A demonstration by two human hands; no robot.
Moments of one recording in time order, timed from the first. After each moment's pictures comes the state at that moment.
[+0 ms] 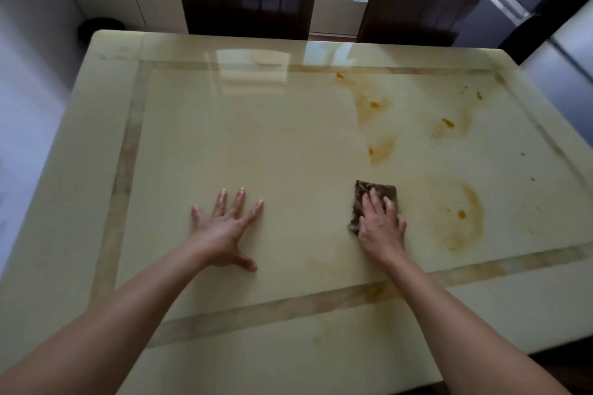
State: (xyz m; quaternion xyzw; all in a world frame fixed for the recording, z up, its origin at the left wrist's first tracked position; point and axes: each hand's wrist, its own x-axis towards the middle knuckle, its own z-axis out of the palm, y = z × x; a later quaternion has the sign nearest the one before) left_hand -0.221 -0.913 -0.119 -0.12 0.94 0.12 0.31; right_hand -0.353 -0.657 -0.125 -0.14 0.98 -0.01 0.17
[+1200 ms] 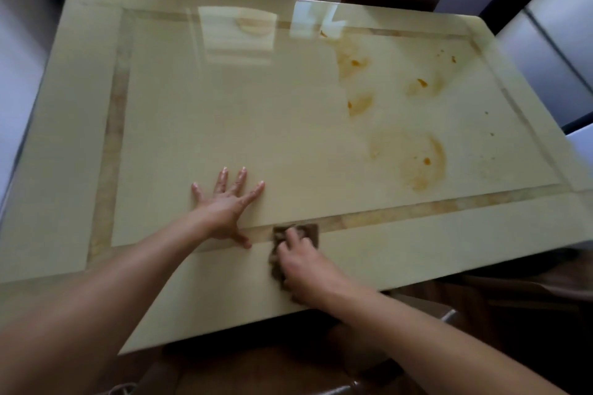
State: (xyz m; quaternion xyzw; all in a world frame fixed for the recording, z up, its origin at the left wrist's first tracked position) left_hand -0.167 -0.854 -0.111 -0.09 0.93 0.10 0.34; right_hand -0.164 -0.659 -0.076 -0.42 0.85 0.06 0.30
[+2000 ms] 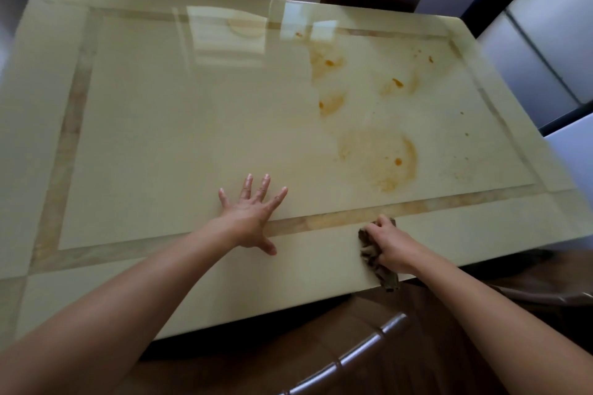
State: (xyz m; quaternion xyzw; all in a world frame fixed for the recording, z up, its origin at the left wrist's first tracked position) left_hand -0.211 -0.753 -0.101 -0.06 0.93 0.14 0.33; right_hand -0.300 -0.485 -0.085 -0.22 0.91 0.08 0.35
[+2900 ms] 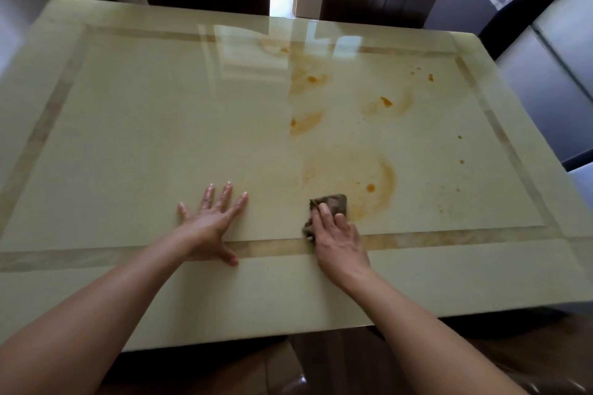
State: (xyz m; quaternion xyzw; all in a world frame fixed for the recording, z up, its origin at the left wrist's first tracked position) left_hand -0.255 -0.715 -0.110 -0.18 0.91 0.14 0.35; right_hand -0.352 -0.486 -0.109 -0.36 0.91 0.06 0.21
